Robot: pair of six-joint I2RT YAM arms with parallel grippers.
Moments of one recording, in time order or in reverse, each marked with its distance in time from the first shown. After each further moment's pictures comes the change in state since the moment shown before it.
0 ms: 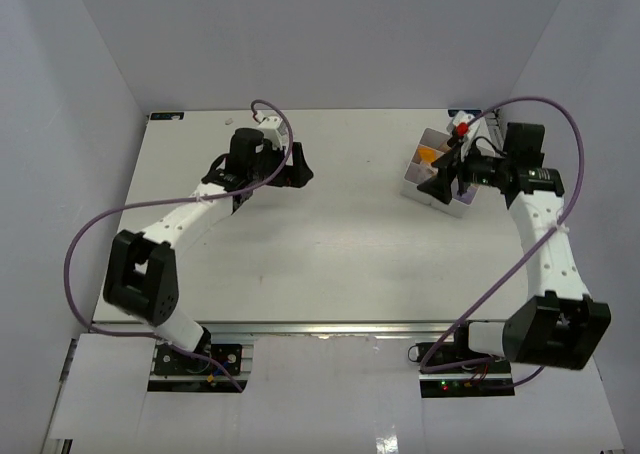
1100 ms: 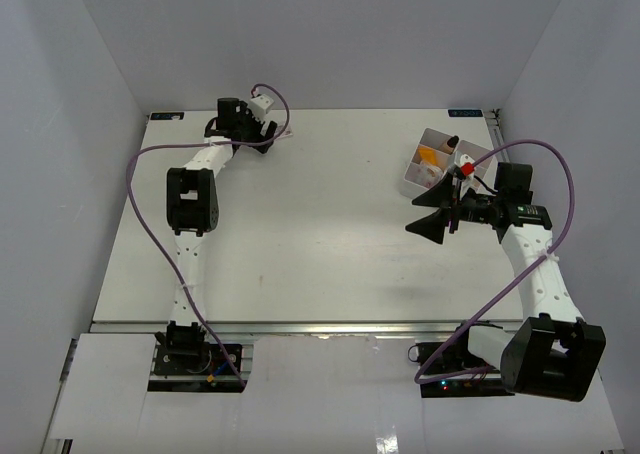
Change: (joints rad) left arm 0.323 1.050 1.027 -0.054 0.141 0.734; right arm -0.020 -0.202 -0.373 0.113 -0.370 0.015
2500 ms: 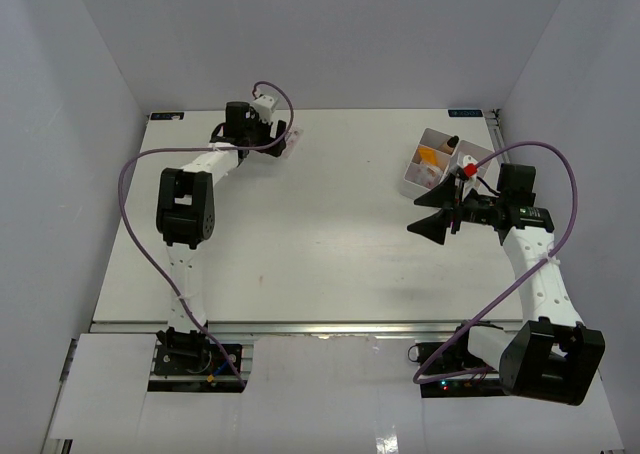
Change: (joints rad) left arm -0.079 -0.302 -0.428 0.135 -0.043 -0.257; right arm -0.016 -0.017 -0.006 0.000 -0.005 0.001
